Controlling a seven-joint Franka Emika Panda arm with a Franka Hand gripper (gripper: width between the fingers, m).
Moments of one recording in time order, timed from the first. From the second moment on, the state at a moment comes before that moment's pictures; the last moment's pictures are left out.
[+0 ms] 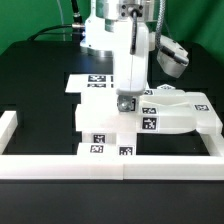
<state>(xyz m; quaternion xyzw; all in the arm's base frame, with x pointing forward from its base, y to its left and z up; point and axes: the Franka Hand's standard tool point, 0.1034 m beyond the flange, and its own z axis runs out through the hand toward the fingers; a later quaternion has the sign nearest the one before) 0.676 -0.021 0.108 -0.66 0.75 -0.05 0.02</state>
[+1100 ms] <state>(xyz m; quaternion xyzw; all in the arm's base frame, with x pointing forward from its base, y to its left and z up) 0.671 -0.010 0.105 -0.52 0.85 -0.03 0.04</state>
